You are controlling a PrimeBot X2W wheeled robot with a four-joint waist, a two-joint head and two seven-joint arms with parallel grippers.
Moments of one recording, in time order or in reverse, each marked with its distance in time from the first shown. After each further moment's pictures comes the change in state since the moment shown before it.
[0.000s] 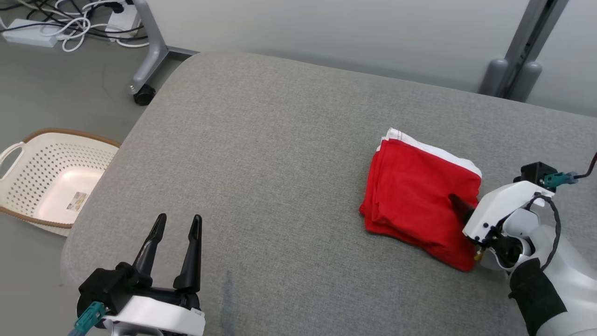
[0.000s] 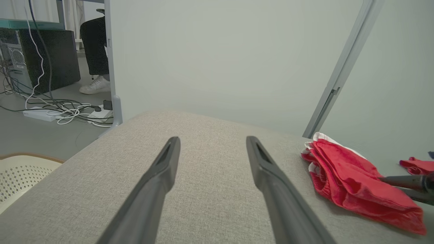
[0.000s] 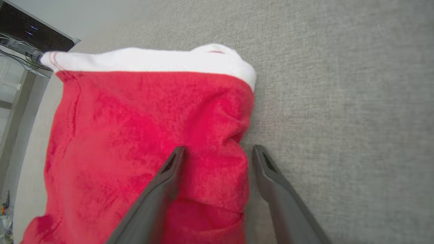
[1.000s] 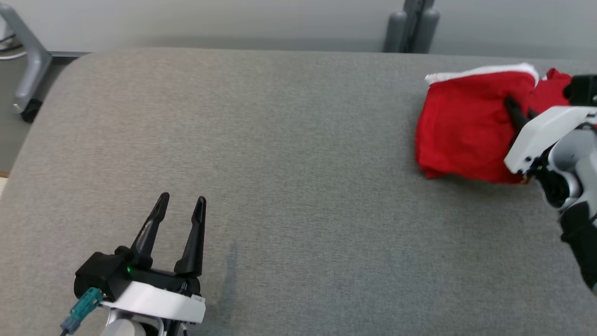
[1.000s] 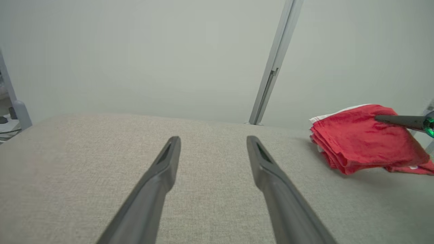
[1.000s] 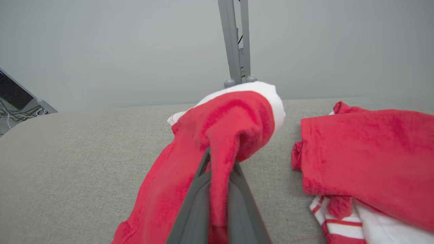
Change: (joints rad) left arm -0.039 0.039 -0.043 -0.048 -0.008 0.000 0.000; right arm -0.119 -0.189 0.259 -0.239 0.020 0.000 -0.157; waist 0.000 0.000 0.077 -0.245
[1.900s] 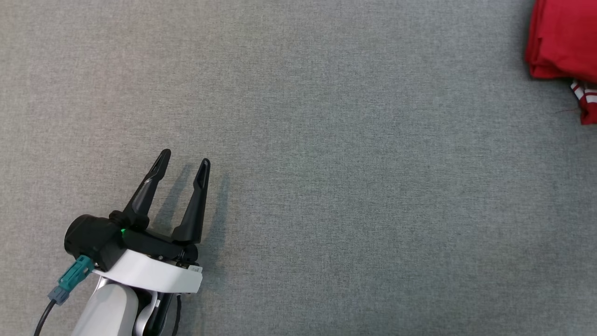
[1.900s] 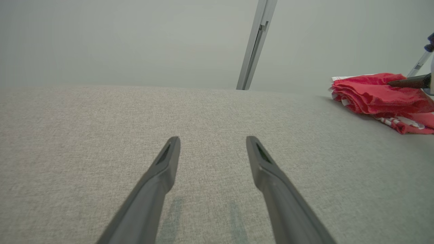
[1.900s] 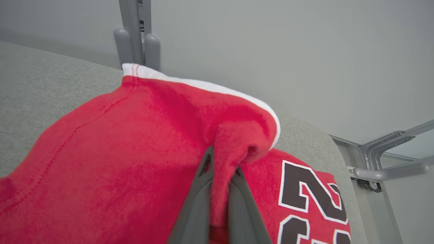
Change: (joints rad) left arm -0.125 0.087 -0.073 -0.058 -0.026 0.000 0.000; right arm -0.334 -0.267 0.139 0.096 -0.217 0.000 0.072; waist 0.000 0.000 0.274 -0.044
